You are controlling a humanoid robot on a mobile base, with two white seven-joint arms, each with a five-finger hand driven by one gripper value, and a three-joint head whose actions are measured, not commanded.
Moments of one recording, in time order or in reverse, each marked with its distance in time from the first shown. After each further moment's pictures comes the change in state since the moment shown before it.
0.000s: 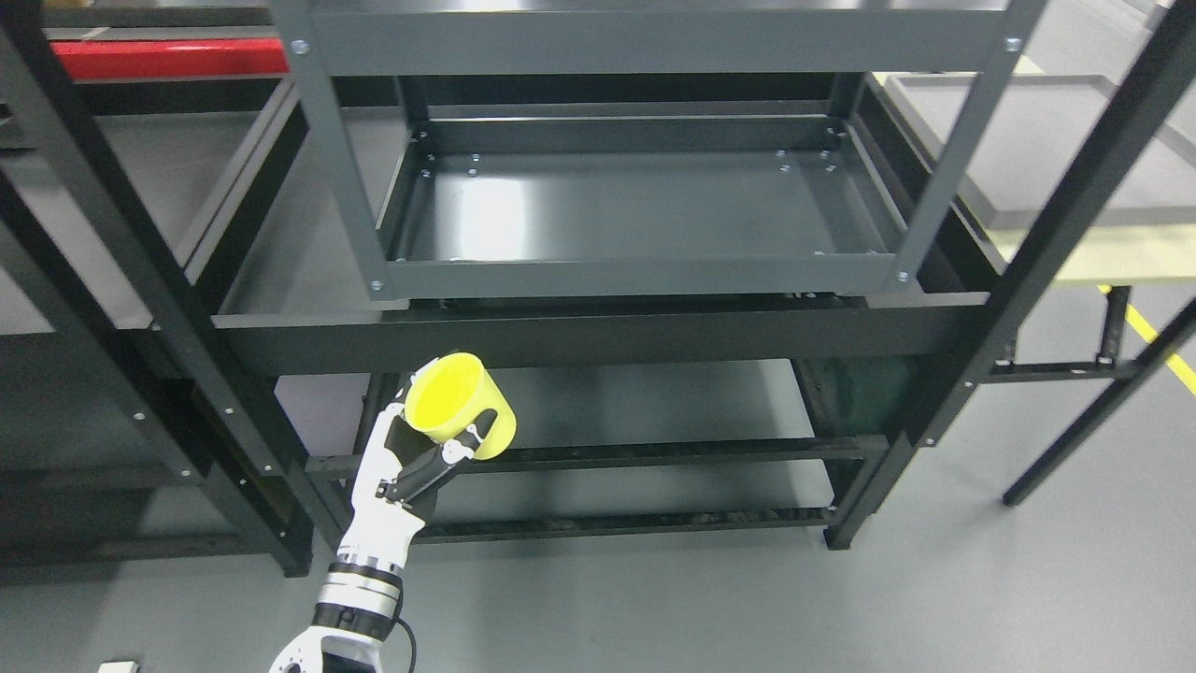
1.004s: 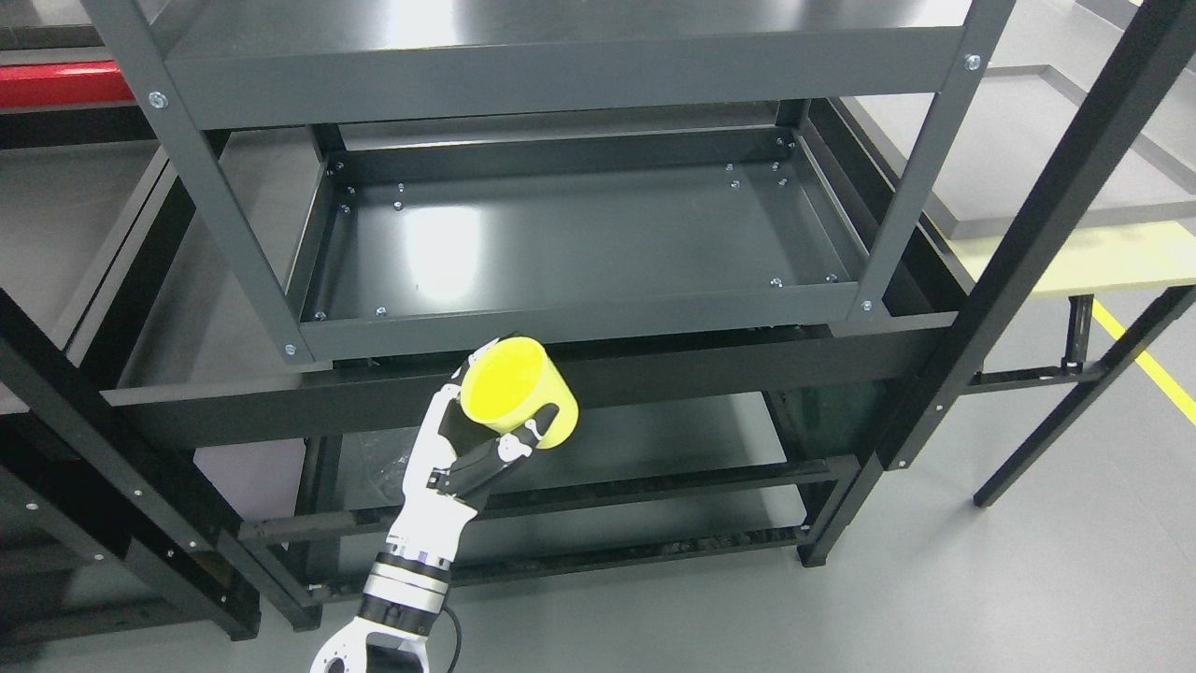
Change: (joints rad) left arm -0.046 0.000 -0.141 -0.041 -0.007 -0.077 -0.012; right arm 0.000 0.000 0.000 0.000 0.000 0.000 0.000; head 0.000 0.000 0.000
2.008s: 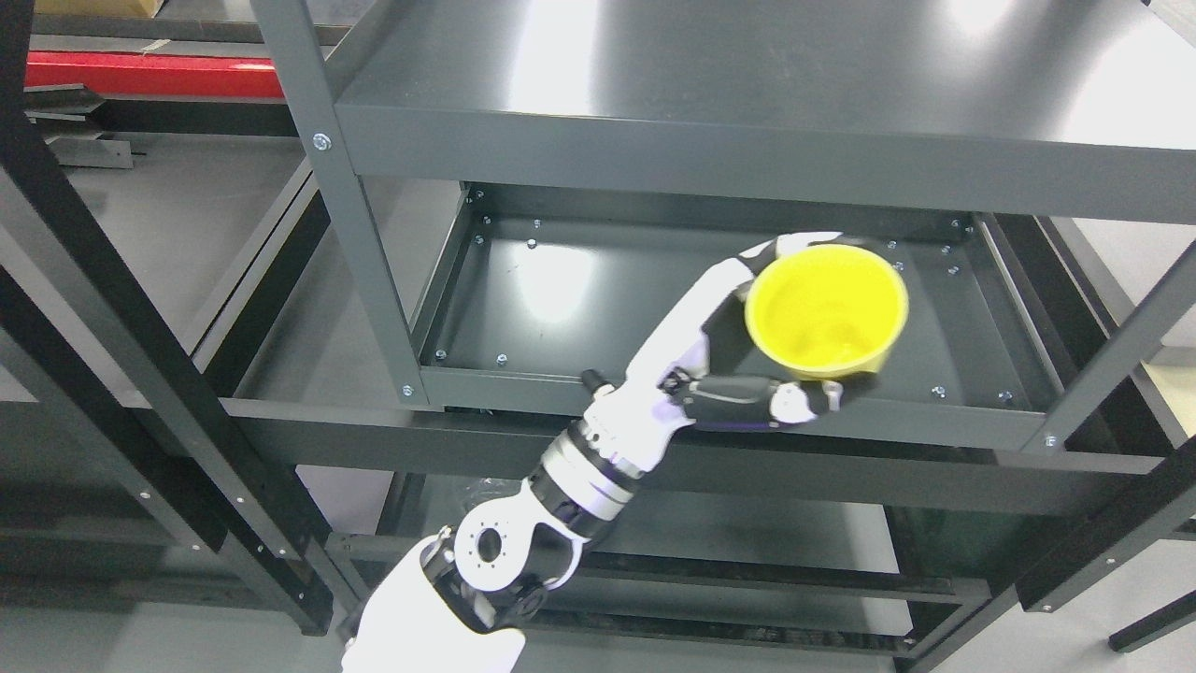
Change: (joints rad) left arm -0.478 0.021 -0.442 -0.032 -0.058 0.014 -0.009; right arm 0.000 0.000 0.000 0.000 0.000 0.000 0.000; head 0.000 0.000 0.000
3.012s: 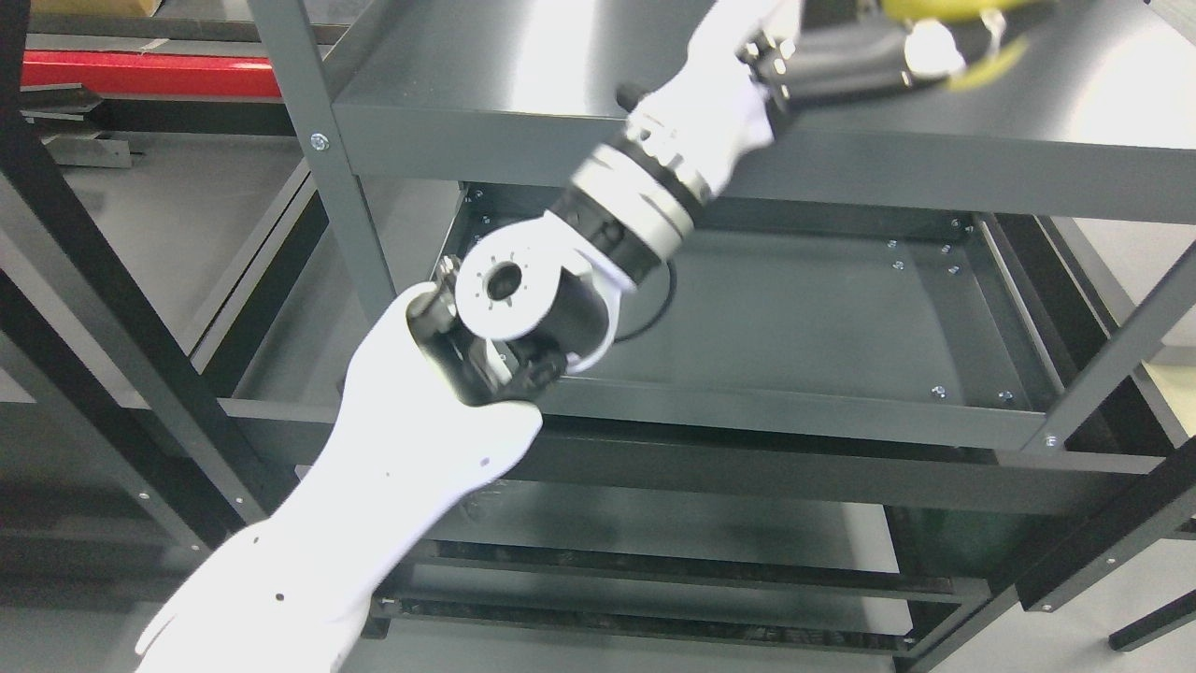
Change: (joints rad) left arm -0.518 -0.017 0.068 0.053 0.230 0.375 0.283; right arm 0.000 0.000 0.000 0.000 0.000 0.000 0.000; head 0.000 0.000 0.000
